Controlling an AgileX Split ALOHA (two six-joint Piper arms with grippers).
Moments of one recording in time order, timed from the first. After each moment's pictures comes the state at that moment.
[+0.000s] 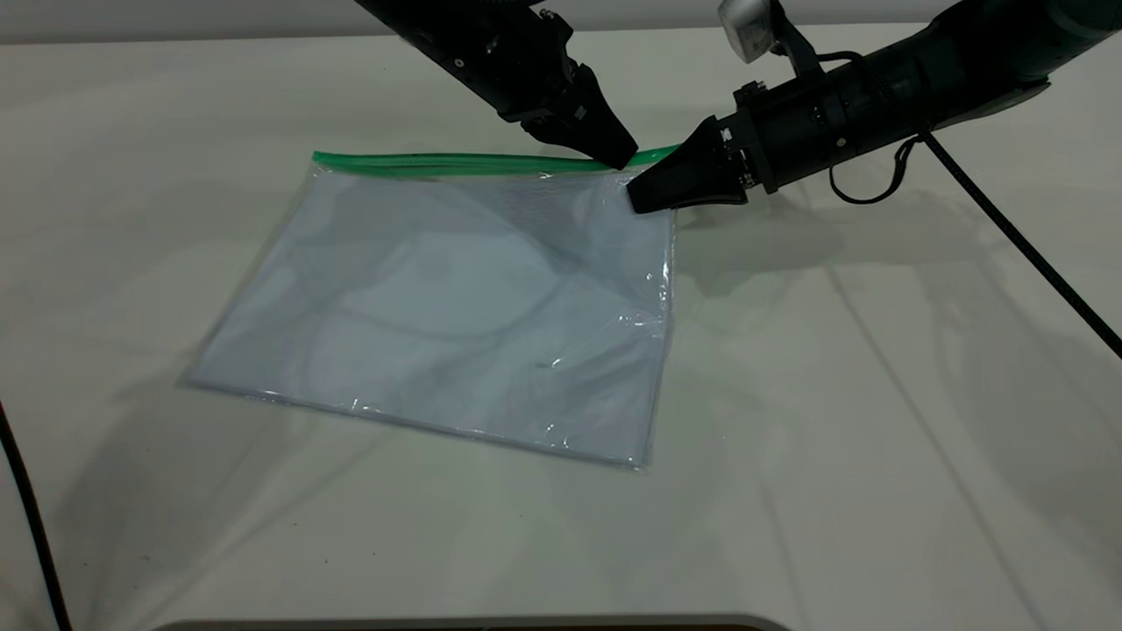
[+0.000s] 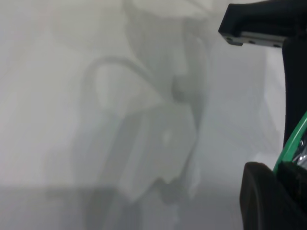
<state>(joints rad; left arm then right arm) -0.36 2.70 -2.04 -0.98 0.81 1.30 0.12 2.75 -1.75 1.38 1.13 -1.55</state>
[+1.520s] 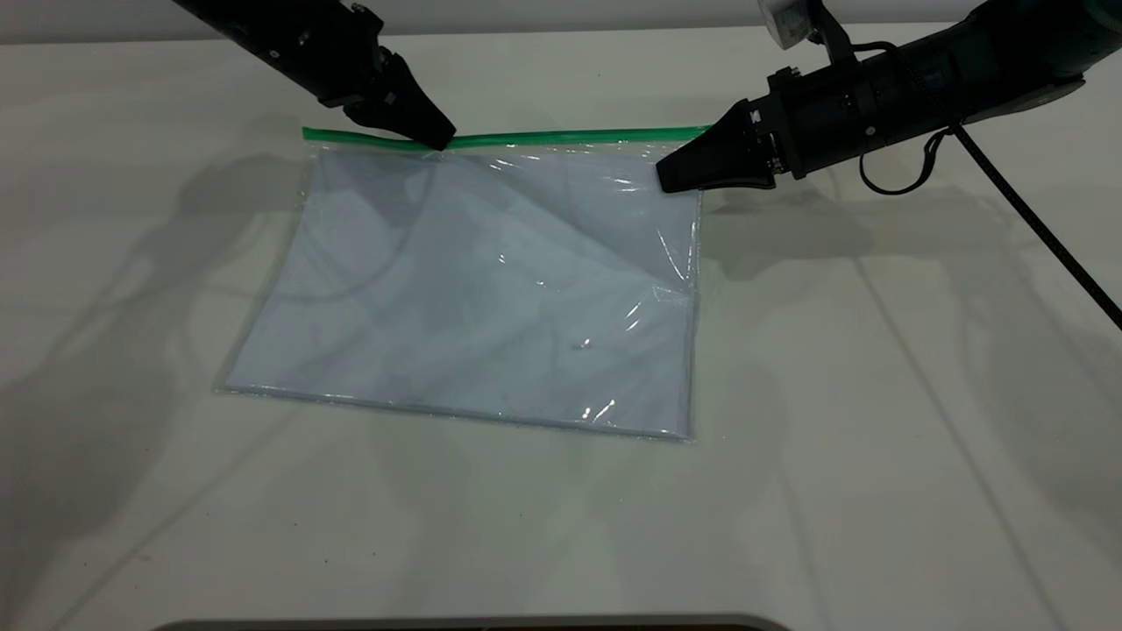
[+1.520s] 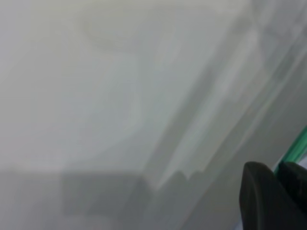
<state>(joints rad) -0.10 2.71 -2.04 -0.88 0.84 1.36 0.07 2.75 -1.75 1.40 1.12 -1.55</state>
